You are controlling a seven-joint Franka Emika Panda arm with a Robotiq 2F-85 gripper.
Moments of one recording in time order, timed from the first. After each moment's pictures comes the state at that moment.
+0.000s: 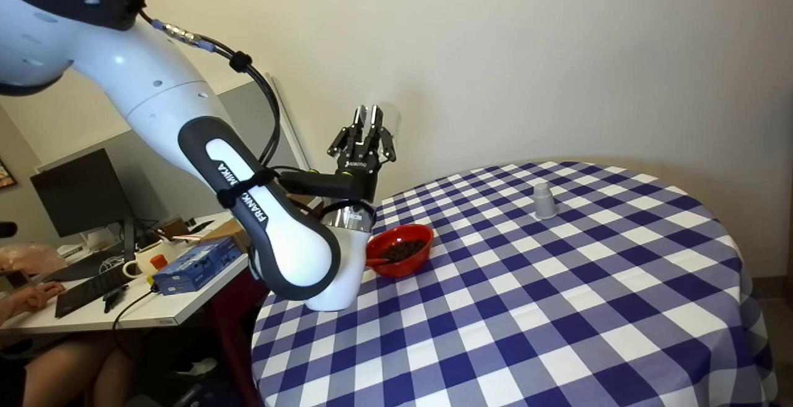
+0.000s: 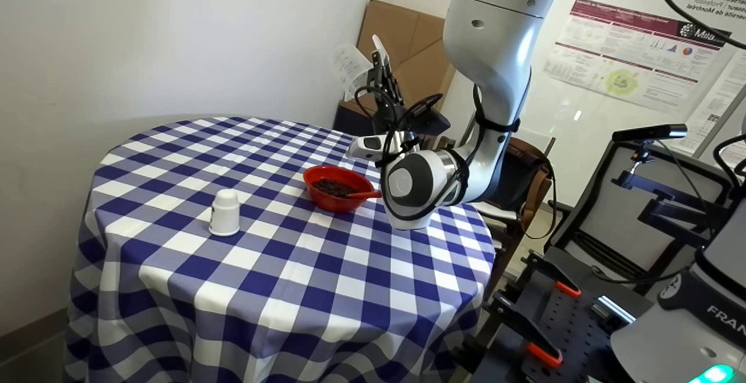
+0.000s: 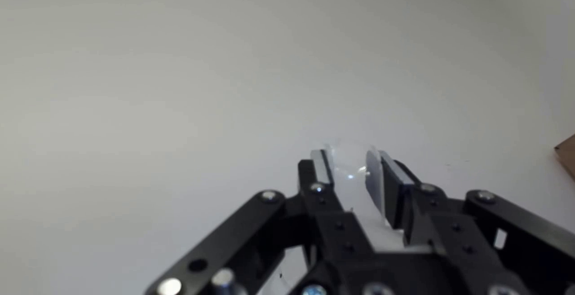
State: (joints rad) arm 0.47 0.89 -0.30 -2.24 -2.50 0.85 0.65
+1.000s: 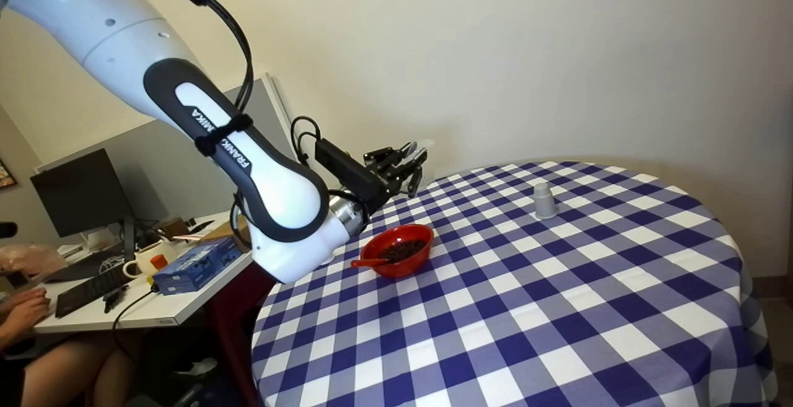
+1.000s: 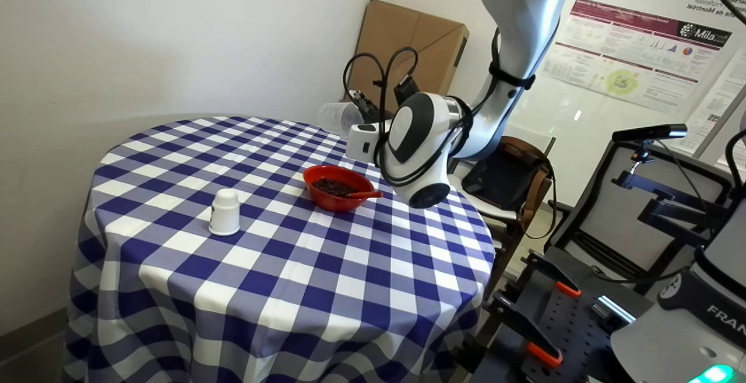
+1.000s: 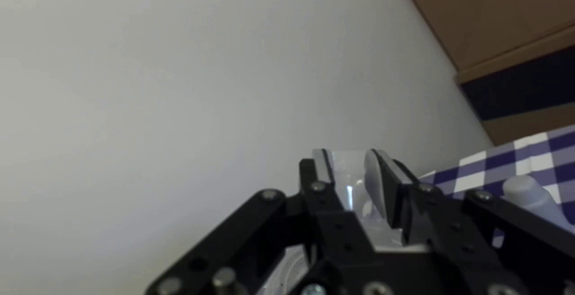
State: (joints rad) arm 0.50 0.68 -0.36 -2.27 -2.50 1.69 0.67
